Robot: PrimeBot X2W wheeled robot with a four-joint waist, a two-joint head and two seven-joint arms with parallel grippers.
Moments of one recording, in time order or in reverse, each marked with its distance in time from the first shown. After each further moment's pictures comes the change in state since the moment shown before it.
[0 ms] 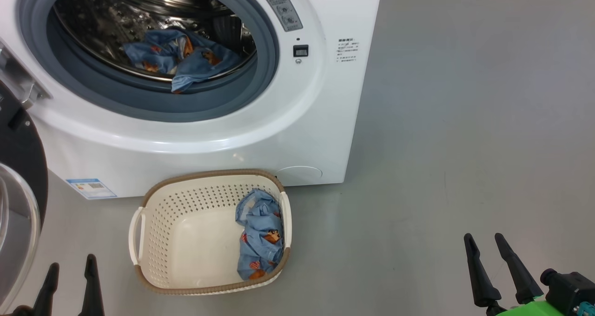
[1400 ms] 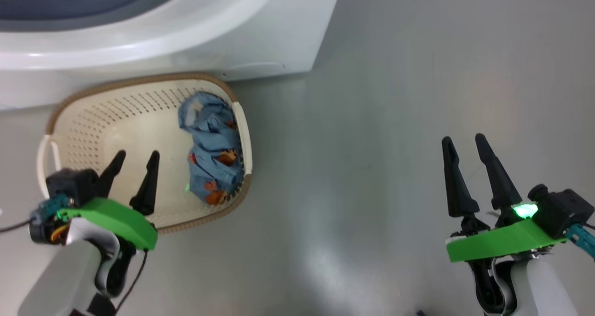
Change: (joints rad) left arm -0.608 0.132 -0.516 0.452 -0.227 0.000 0.000; right arm -0.268 0.070 0.030 -0.075 -0.033 0.000 0.000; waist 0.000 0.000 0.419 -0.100
